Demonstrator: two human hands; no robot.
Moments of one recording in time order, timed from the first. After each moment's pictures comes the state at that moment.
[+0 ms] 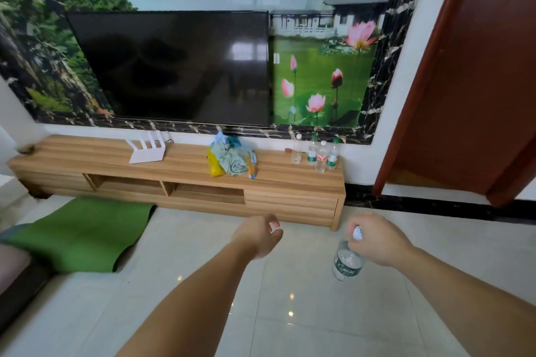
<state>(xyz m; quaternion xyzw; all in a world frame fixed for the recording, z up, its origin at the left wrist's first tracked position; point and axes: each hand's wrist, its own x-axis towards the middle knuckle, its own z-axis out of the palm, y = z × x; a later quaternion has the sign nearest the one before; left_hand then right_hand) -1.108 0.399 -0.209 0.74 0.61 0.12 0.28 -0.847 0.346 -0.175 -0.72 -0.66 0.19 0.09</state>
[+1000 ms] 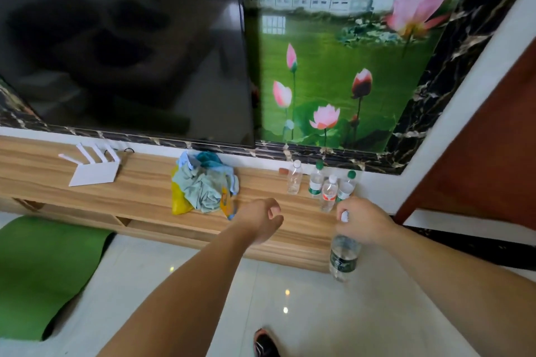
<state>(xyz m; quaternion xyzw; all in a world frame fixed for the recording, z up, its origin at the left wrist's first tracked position) -0.987 0.887 -0.253 0.73 0.61 0.09 0.29 -0.739 0.870 -0.237 -0.69 -0.68 0.24 0.02</state>
